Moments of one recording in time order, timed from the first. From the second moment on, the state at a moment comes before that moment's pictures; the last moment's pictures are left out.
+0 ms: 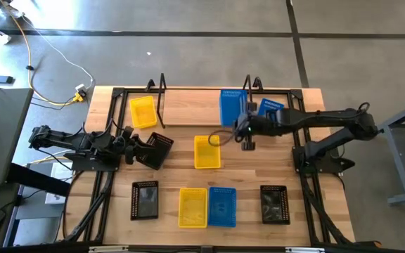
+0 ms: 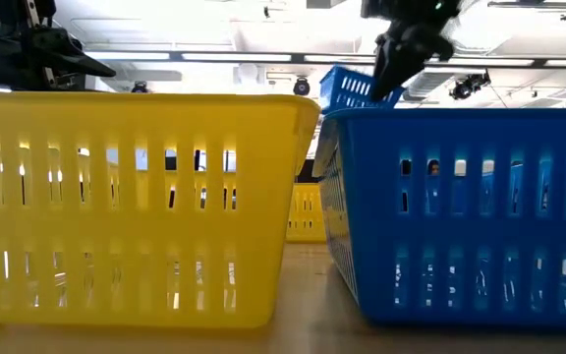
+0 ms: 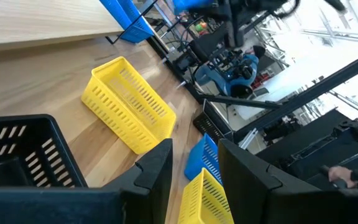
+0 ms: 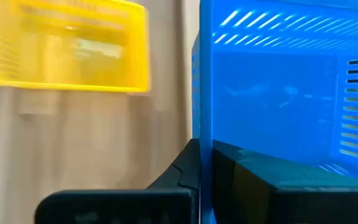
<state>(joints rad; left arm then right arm) -0.07 0.10 0.10 -0.15 -0.23 -0.89 -0.07 1.36 1.18 -0.79 0.39 -0.28</state>
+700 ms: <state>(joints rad) -0.07 0.10 0.10 -0.15 -0.22 -0.90 -0.33 1.62 1.18 -0.76 0.19 -0.42</state>
